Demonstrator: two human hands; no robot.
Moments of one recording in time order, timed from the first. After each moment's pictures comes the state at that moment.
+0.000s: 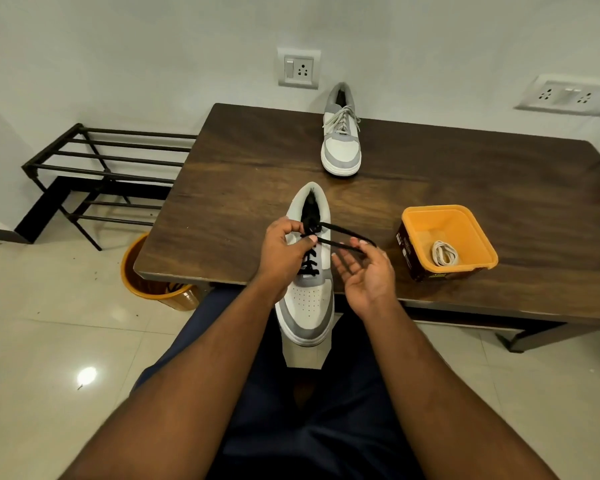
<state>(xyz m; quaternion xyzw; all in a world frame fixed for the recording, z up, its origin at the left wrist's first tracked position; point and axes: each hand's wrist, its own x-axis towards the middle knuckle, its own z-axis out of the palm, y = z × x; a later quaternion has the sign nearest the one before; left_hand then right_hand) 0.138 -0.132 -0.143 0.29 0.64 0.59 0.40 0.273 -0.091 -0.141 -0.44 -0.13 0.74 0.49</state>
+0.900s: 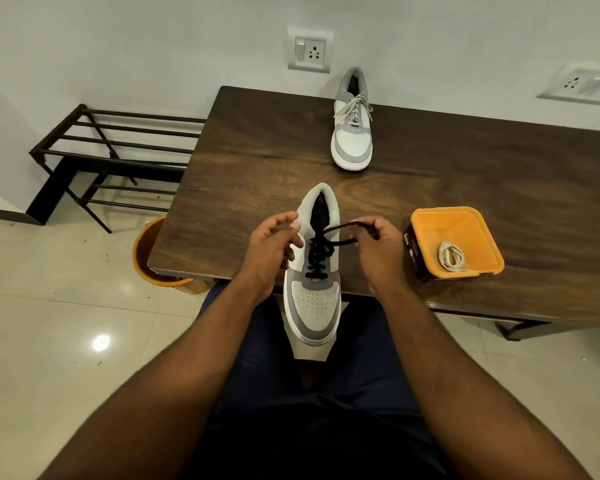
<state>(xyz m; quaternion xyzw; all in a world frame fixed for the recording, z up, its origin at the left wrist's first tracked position) 0.105 -0.147 -0.106 0.22 0.60 0.59 0.50 0.261 -0.066 -0.107 -0.55 -0.55 0.49 0.38</state>
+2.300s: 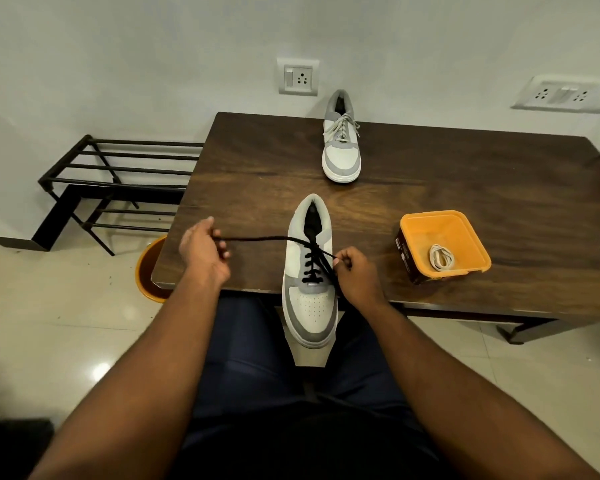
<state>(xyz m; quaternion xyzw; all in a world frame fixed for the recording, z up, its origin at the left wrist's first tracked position) 0.032 -0.155 -0.102 -0.09 0.59 0.71 0.38 0.272 -0.086 -0.143 -0.56 -0.68 0.41 0.23</state>
